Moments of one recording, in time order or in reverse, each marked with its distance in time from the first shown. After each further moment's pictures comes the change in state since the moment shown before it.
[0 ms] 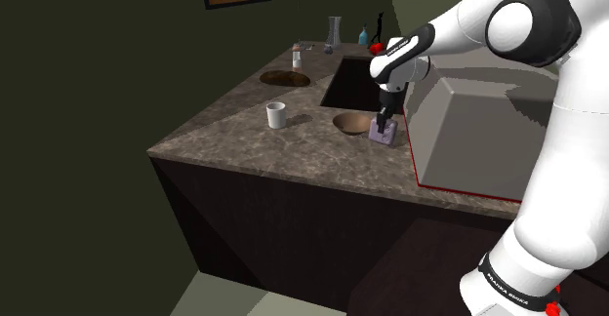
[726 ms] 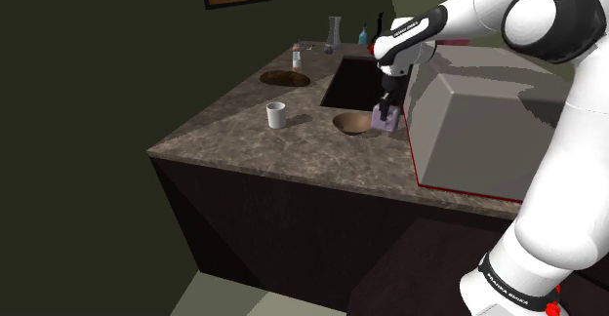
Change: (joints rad) arm 0.008 -0.071 -0.010 0.065 -0.037 -0.129 0.027
